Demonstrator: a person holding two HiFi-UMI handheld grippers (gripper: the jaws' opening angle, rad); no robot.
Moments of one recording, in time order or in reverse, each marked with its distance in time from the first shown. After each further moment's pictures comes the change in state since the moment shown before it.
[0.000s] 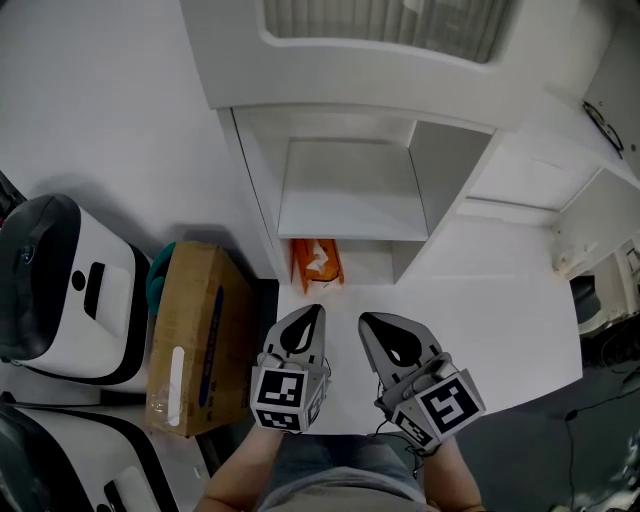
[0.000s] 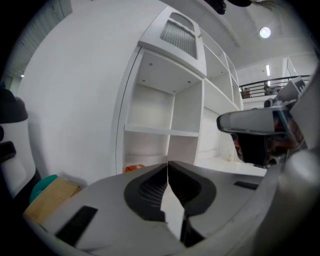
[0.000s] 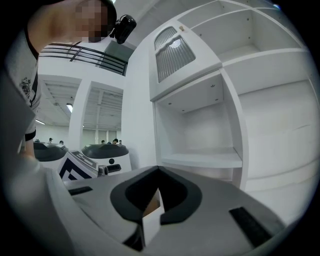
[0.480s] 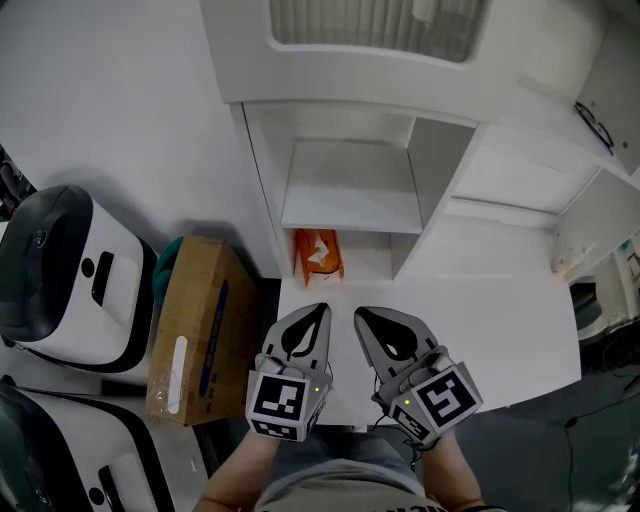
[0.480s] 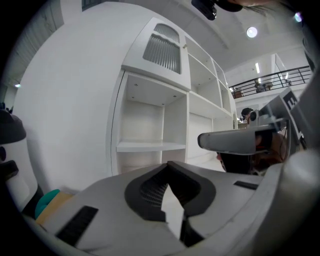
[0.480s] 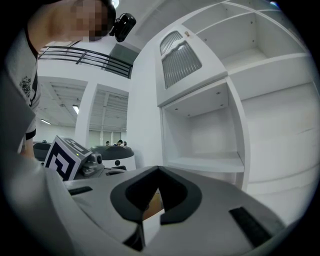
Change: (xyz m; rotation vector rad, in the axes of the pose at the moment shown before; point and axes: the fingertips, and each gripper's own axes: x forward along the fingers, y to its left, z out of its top) left arm -0.037 -0.037 0.039 0.090 -0.070 -0.032; right arm -0.018 0.016 0.012 -0.024 -0.027 0.052
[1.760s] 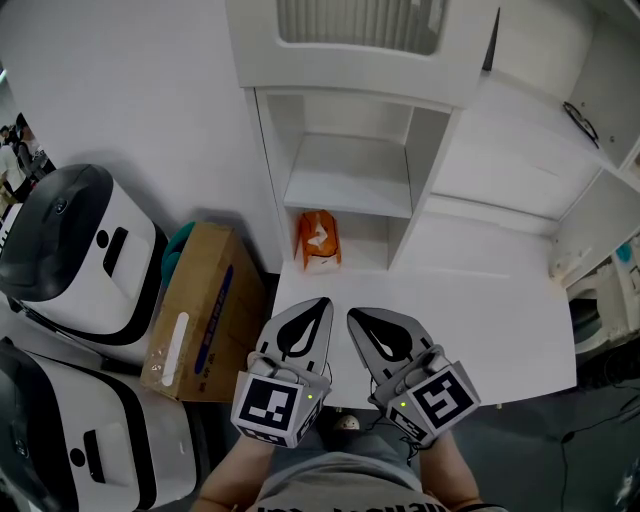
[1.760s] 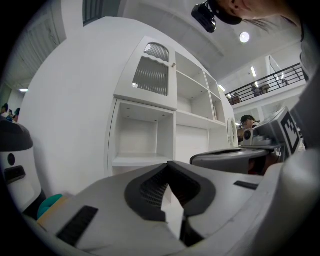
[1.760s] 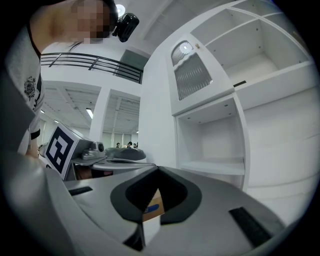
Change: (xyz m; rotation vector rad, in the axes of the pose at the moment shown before) left arm -0.053 -0.053 0.041 0.013 -0.125 0.031; right arm -0.053 0.036 0.010 -0.047 -0.040 0.113
